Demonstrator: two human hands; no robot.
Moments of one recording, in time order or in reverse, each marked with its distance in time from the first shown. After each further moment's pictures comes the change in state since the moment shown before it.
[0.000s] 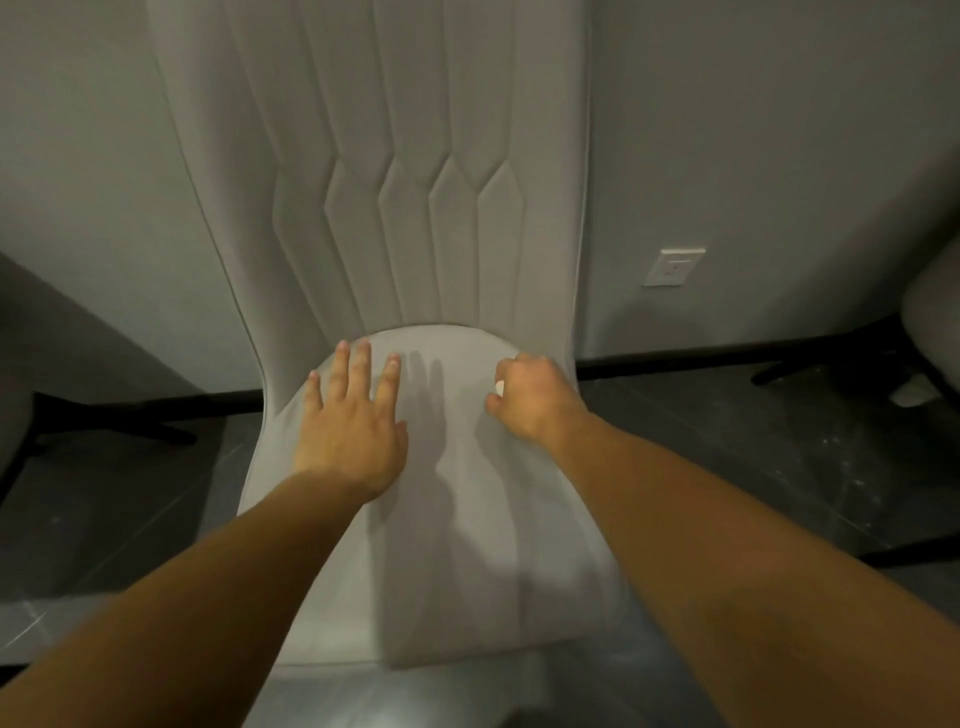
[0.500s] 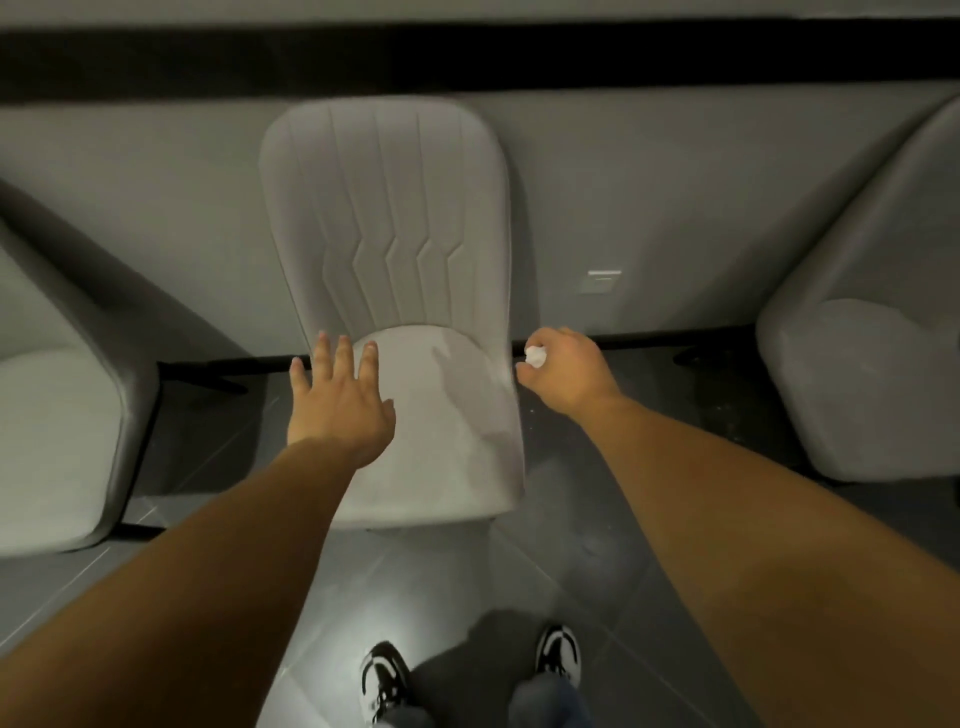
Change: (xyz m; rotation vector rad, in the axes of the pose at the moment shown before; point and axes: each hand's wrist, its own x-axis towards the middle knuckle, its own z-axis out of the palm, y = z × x) left_hand -0.114 0.024 -0.275 -0.022 -0.134 -0.100; right_hand -0.188 0.004 -0.271 0.308 0.077 0.074
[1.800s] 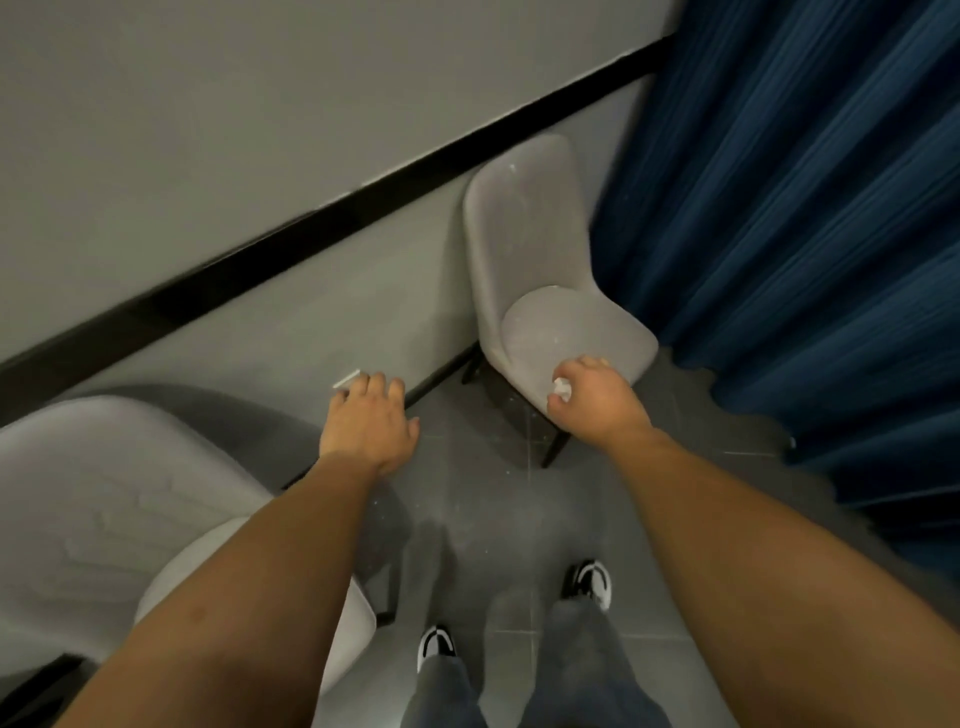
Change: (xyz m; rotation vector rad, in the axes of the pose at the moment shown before) left_hand 0.069 0.390 -0.219 0.110 0.127 0.784; right_hand -0.146 0.240 -0.333 -0.103 0.306 0.479
